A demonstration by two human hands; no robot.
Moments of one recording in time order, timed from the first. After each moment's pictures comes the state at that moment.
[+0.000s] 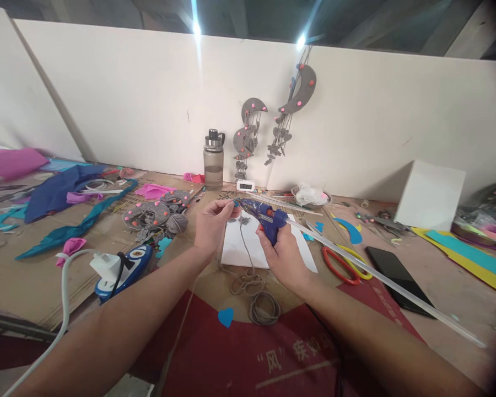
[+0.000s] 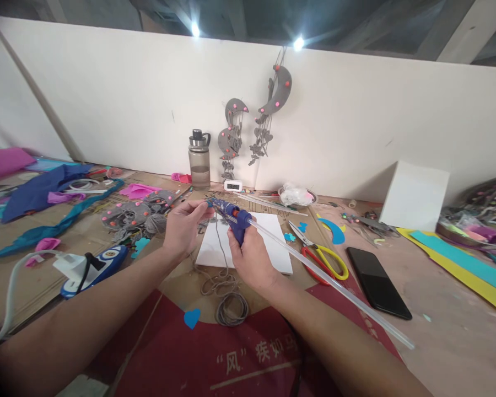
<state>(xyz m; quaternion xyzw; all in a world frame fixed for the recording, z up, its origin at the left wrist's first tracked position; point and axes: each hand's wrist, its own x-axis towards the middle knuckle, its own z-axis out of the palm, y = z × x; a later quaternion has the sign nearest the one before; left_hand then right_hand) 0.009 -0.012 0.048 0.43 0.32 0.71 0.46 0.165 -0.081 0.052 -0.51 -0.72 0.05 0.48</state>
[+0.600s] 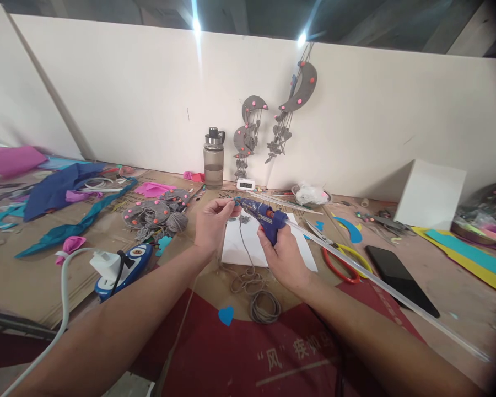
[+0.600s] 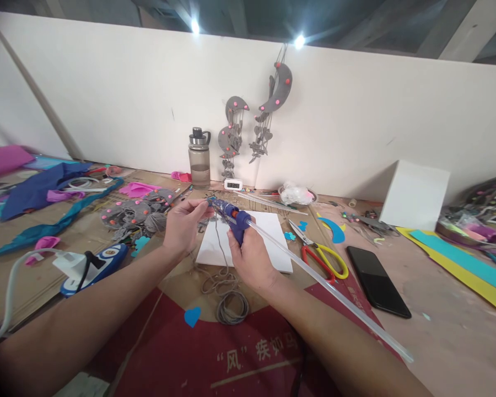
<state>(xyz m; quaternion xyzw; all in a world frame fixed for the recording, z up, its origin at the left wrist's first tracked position) 0.009 -0.013 0.047 0.44 0.32 0.70 0.45 0.166 -0.083 0.051 -0.50 -0.73 0.02 0.46</state>
